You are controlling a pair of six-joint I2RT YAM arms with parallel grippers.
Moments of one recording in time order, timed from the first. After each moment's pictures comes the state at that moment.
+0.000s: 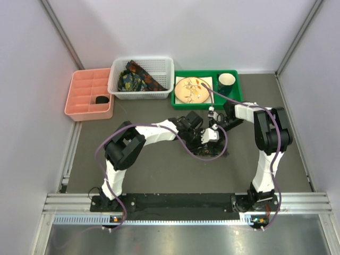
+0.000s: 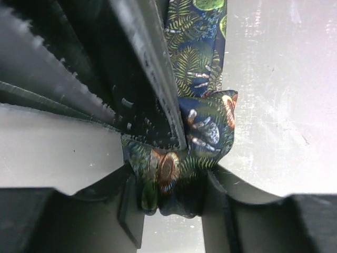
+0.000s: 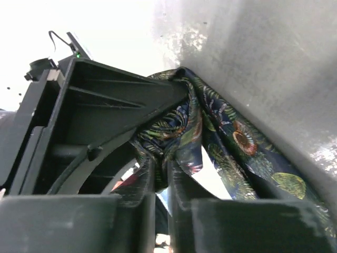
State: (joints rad) left arm -0.87 2.02 1.37 -0.38 0.43 0.57; right arm 0.21 1.99 1.22 -0.87 -0.94 0.03
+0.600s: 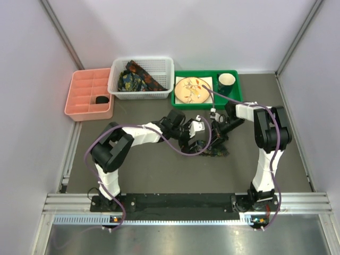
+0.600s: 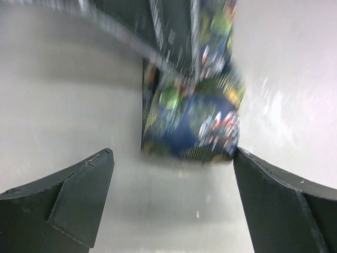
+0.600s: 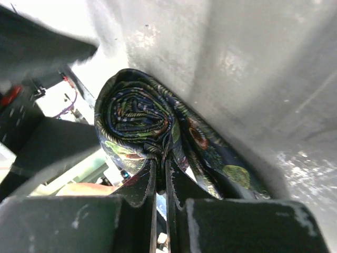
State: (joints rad) left arm -0.74 1.88 1.10 -0.02 0.62 0.44; right arm 0.18 2.02 1.23 -0.88 -0.84 -0.02
